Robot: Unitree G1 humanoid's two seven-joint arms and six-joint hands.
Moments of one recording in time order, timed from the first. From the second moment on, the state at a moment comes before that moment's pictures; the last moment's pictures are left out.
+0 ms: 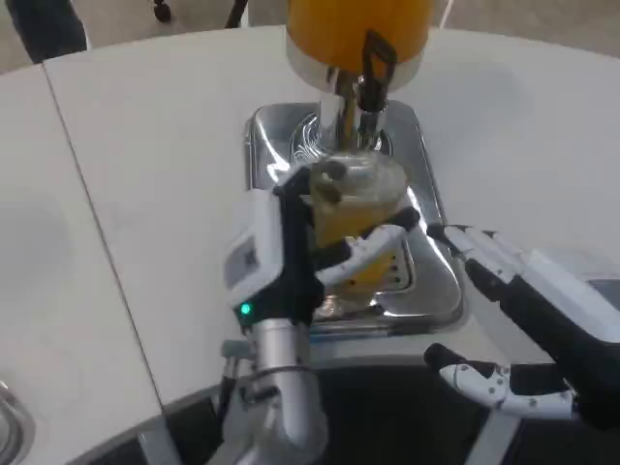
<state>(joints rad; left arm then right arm) -0.74 -0.01 -0.28 0.83 0.55 -0.23 0.85 -0.02 -0.51 -0.02 -0.79 -0.69 0.25 0.61</state>
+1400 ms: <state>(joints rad) -0.26 0.21 -0.11 0.12 0.51 -0.23 0.47 0.04 -0.54 -0.03 -0.65 -0.82 0.02 0.43</state>
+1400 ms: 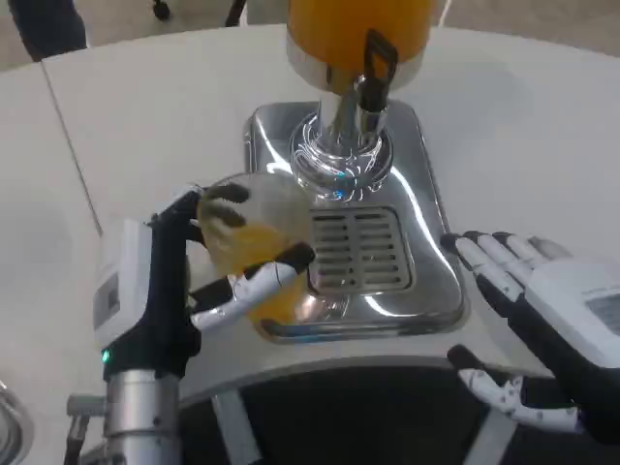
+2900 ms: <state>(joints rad) 0.20 0.20 -0.12 -0.37 0.56 -0.32 0.30 0.17 -0.56 -0.12 -0.58 -0.75 -0.36 0.16</state>
